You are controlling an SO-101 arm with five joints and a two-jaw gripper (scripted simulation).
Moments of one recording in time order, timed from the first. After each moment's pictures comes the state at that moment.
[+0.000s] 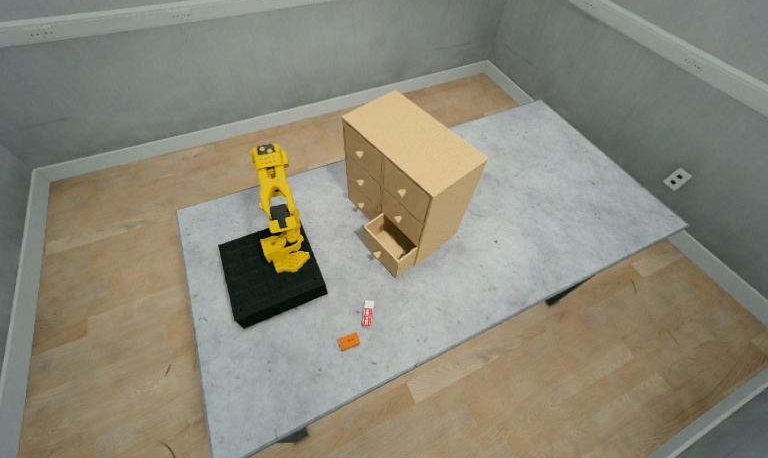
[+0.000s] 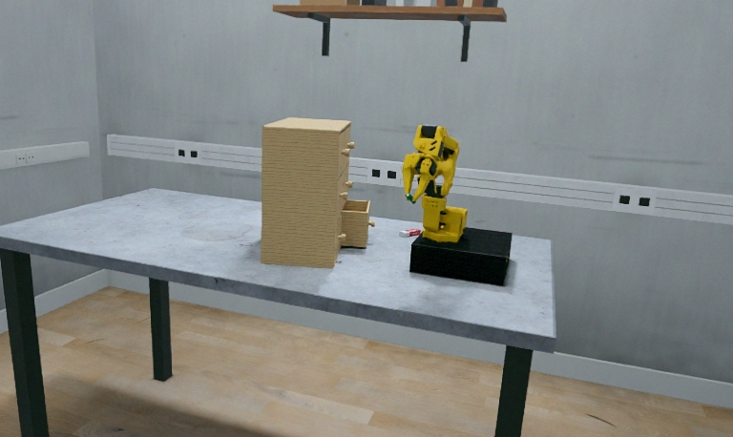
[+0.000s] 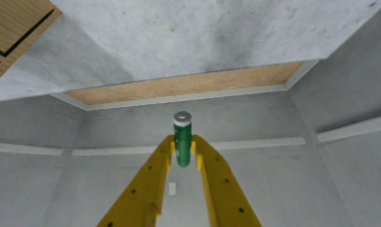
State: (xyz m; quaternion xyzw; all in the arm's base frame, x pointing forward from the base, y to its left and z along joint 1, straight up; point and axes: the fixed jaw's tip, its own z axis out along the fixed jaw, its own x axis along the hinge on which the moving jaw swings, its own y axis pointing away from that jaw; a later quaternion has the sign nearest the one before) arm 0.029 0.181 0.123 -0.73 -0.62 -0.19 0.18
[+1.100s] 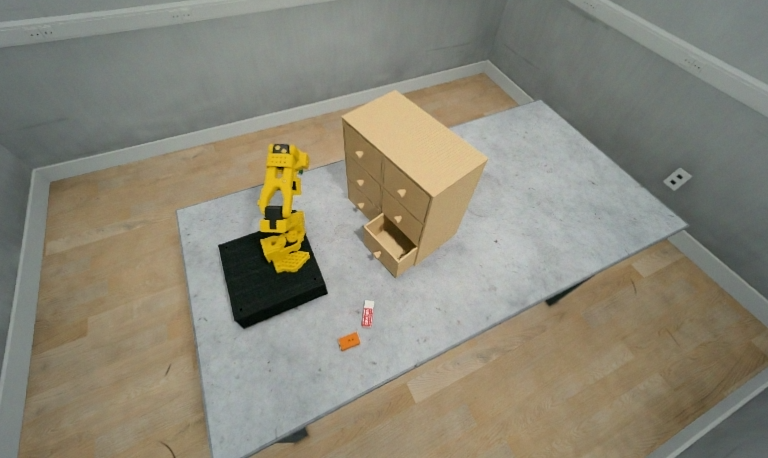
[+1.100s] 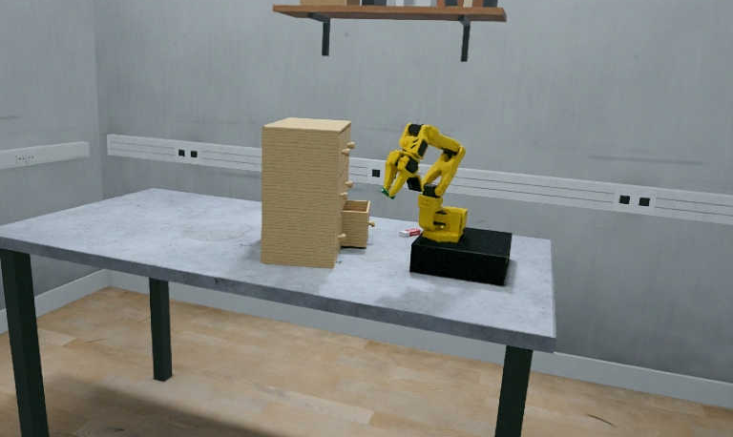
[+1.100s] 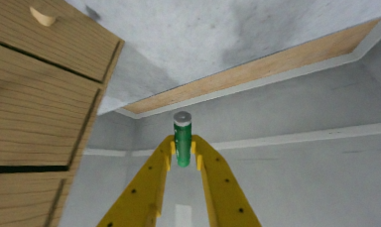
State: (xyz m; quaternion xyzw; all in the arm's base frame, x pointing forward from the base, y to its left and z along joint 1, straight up) arm 0.086 0.161 0.123 -0.83 -0.50 -0.22 0.15
